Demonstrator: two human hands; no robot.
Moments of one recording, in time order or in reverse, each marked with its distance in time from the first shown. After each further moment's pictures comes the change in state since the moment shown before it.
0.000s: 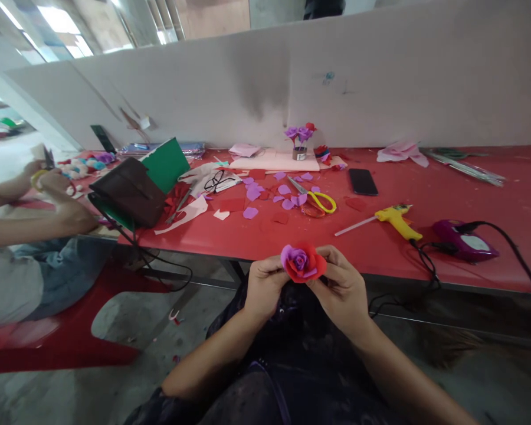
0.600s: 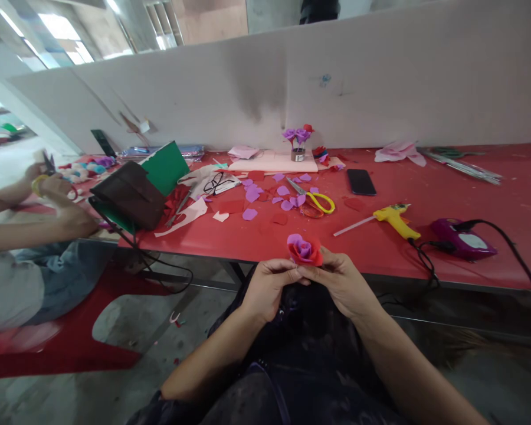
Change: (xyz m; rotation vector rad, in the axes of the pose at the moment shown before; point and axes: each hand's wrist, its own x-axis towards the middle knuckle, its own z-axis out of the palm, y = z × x) left_hand 0.002 0.010 0.007 -0.185 -0.029 -0.345; right_hand 0.011 0.015 -0.006 0.479 -0.138 0.528
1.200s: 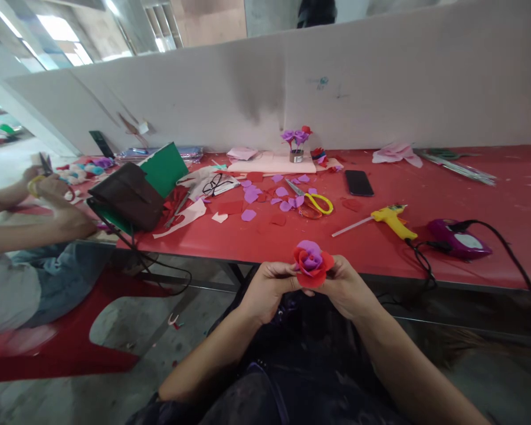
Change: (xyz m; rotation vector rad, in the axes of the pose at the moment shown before) left_hand -0.006 0.006 0.004 0.097 -0.149 -0.032; right_hand -0.004 -0.002 -0.002 0.095 -0.154 0.016
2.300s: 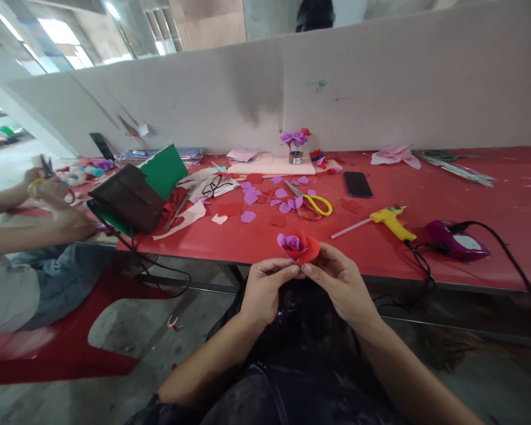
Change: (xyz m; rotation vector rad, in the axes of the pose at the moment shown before) left_hand 0.004 -0.006 0.000 -0.132 0.223 0.159; right_hand -0.001 0.007 0.002 -0.077 0.208 -0.125
